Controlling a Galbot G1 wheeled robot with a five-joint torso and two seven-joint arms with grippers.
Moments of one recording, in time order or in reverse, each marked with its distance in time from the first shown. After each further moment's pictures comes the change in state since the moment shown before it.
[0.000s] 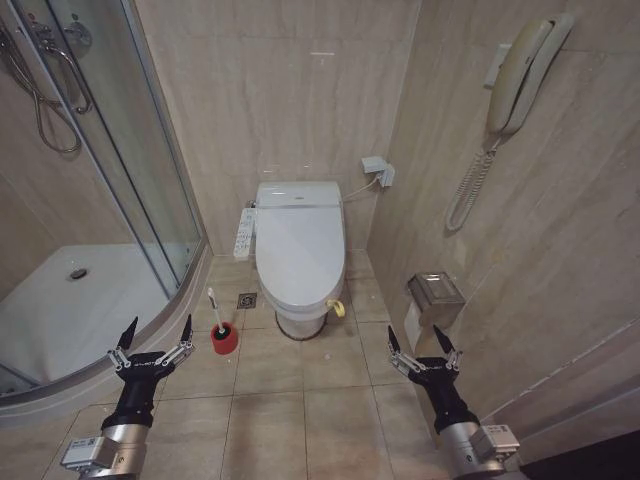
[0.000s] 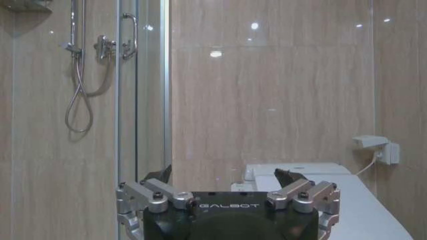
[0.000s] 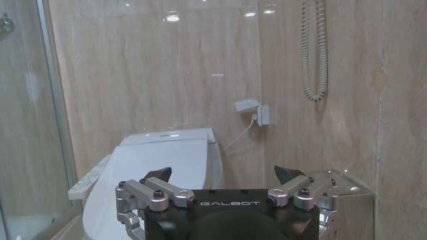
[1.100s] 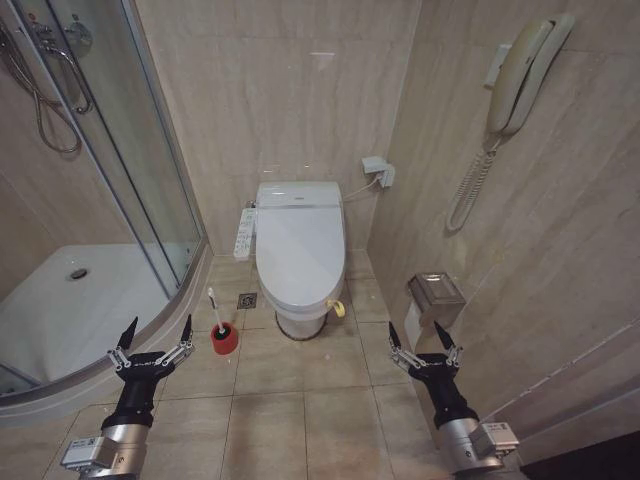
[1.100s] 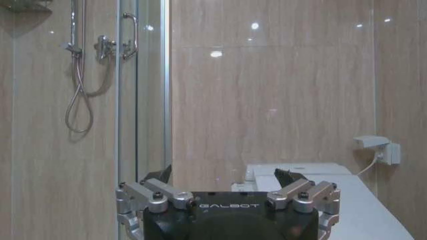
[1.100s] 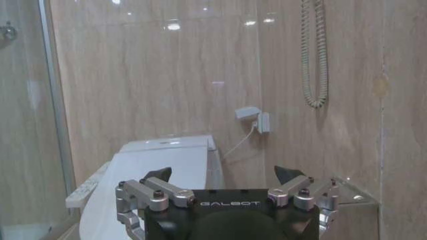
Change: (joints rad) left arm 0.000 0.000 0.000 0.000 0.000 0.000 0.000; right arm 0.019 0.000 0.004 -0.022 0.004 0.034 -0.005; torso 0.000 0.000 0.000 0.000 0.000
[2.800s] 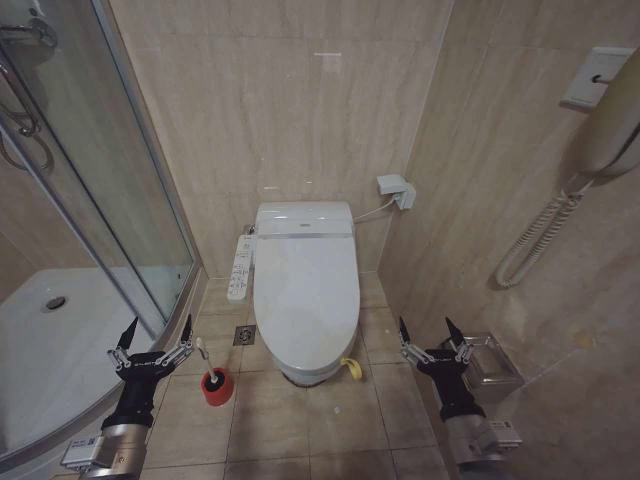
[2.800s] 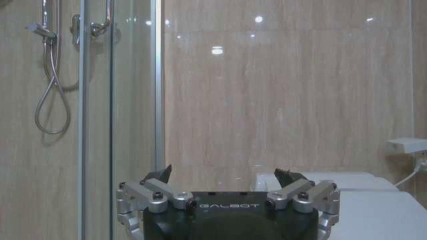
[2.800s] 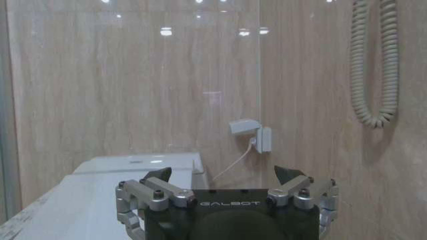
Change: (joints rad) left arm 0.000 0.000 0.000 0.000 0.000 0.000 0.000; right arm 0.033 -0.007 0.029 -0.042 -0.022 0.056 0.032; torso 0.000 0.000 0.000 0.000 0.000
